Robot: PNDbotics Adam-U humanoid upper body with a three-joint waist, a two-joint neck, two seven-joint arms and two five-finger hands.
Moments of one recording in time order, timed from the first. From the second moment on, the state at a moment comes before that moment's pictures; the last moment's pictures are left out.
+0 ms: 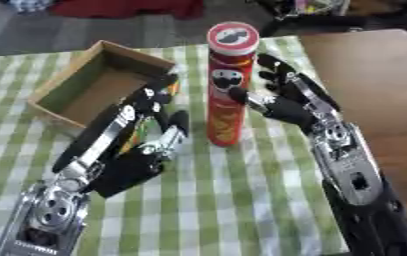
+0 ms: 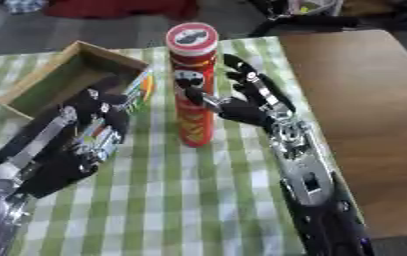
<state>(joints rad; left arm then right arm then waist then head) -0.45 0.09 -0.45 -1.97 -0.38 0.35 -0.32 -0.36 -0.15 0.01 -1.78 0.21 0.31 0.19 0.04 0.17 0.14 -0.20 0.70</state>
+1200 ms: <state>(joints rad) -0.50 0.05 -0.42 -1.88 -0.42 0.32 -0.30 -0.41 -0.11 -0.01 -1.76 0.22 0.31 0.22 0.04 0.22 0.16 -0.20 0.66</state>
